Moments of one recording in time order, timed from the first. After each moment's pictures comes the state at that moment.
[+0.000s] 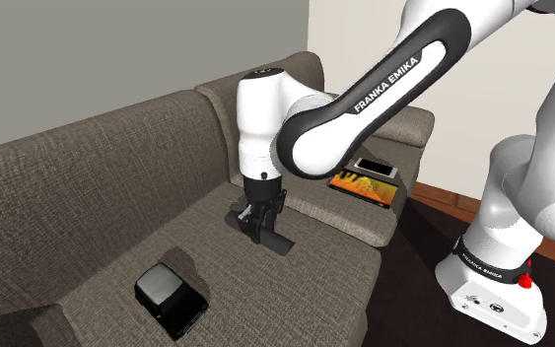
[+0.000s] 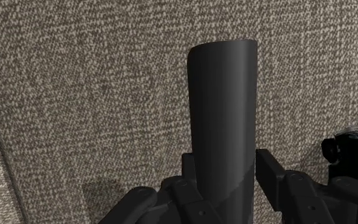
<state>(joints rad) 0.45 0.02 0.29 -2.30 0.09 2.36 0.56</state>
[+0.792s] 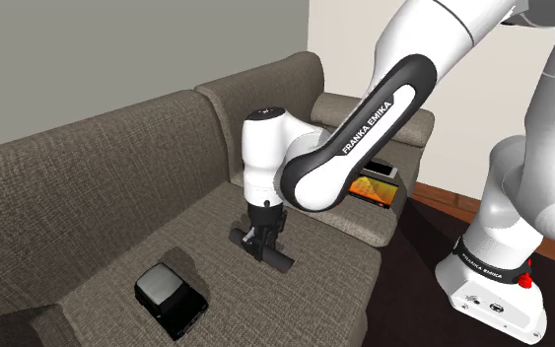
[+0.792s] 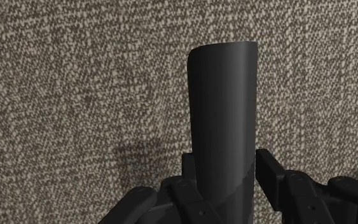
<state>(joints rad) 0.45 0.14 0.28 -2.35 0.05 2.53 0.58</state>
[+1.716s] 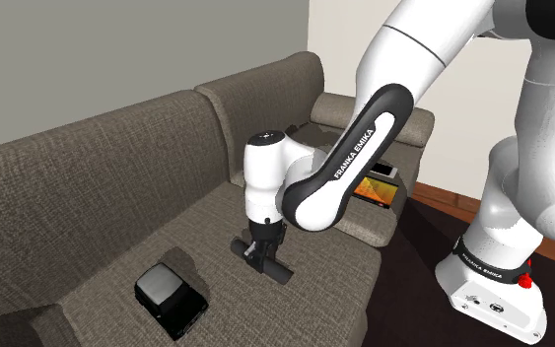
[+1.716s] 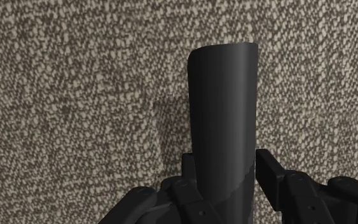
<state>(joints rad) 0.46 0.25 0.27 -2.35 0.00 2.64 0.60</state>
